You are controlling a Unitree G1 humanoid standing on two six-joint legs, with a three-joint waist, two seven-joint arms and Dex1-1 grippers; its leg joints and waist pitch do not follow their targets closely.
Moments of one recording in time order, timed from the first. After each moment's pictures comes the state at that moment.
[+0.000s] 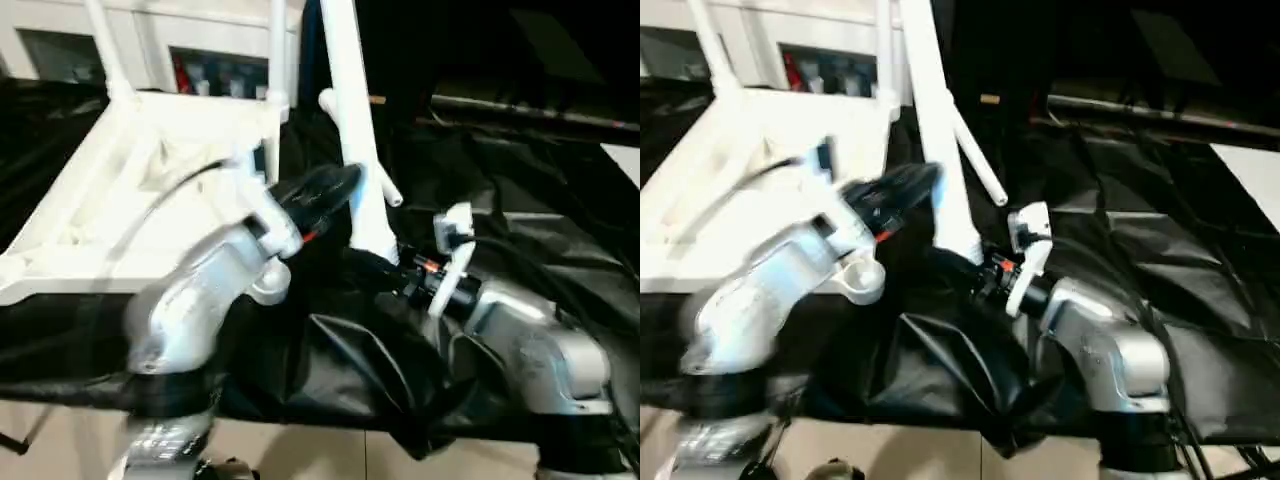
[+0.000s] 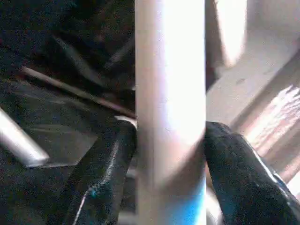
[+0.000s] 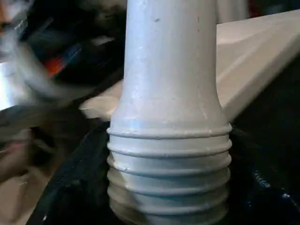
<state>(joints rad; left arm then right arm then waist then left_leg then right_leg) -0.57 -0.05 0.17 -0.05 -0.74 0.80 -0.42 -0.29 -0.21 -0.05 -0.13 0.59 0.75 0.80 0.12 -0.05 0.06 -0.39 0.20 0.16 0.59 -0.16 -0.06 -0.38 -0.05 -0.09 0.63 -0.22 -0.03</state>
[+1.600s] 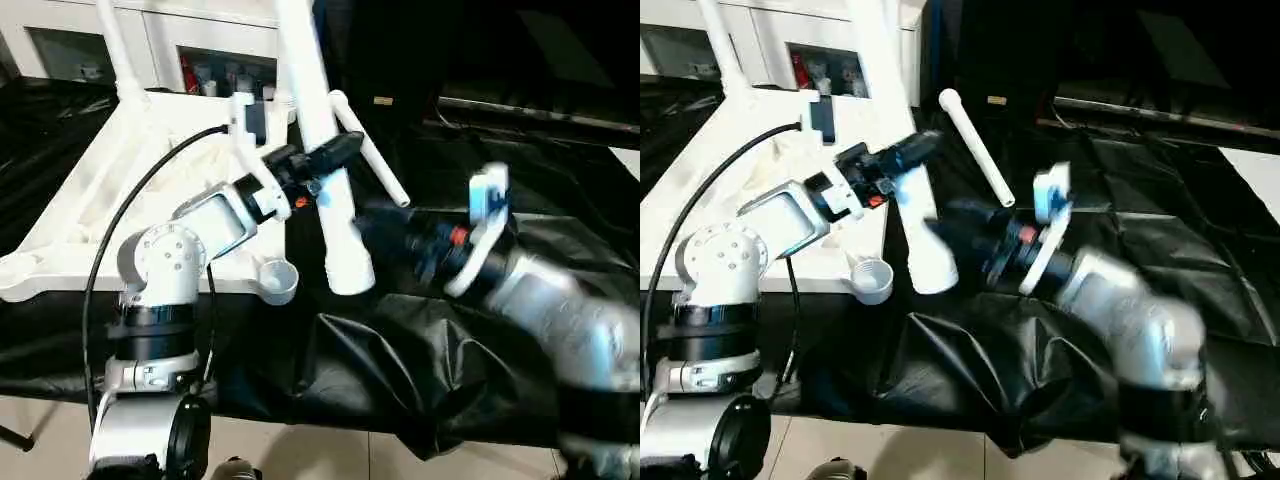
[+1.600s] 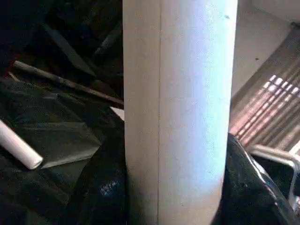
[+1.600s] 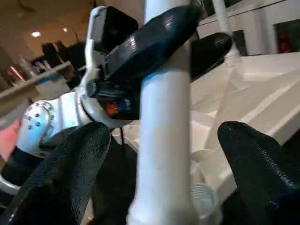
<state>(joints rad) -0.73 0.11 0.20 0.10 -0.80 0.88 -0.48 -0.44 -0.31 -0.15 -0.12 0.78 0.86 0.77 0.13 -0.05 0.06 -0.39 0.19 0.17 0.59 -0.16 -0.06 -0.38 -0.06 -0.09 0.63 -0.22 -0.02</state>
